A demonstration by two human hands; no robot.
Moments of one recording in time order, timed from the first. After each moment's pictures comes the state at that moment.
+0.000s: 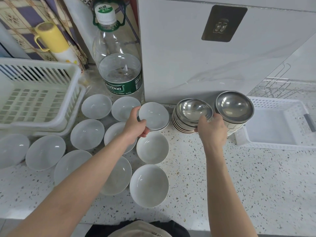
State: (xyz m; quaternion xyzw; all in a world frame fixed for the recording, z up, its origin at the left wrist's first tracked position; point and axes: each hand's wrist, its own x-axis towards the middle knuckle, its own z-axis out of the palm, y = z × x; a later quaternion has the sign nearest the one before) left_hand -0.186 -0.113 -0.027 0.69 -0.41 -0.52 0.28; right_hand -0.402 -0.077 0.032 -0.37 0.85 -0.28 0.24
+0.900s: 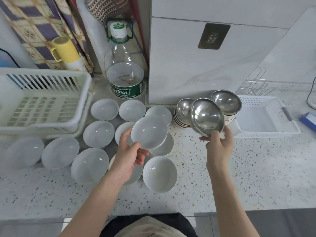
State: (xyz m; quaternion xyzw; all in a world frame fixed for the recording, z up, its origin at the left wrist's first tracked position) left_hand -0.142 0.020 0.031 0.60 -0.29 -0.63 0.40; right_hand -0.375 0.026 0.044 -0.26 0.71 -0.58 0.30
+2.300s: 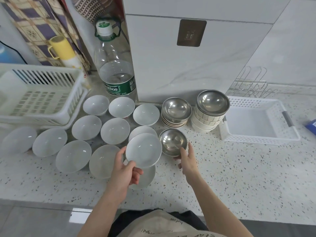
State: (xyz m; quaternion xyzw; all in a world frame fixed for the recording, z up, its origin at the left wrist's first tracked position) left_hand -0.209 0.086 0.004 0.66 -0.28 -0.58 0.39; right_hand -0.425 0.038 -0.067 -0.30 0.71 -0.32 0.55
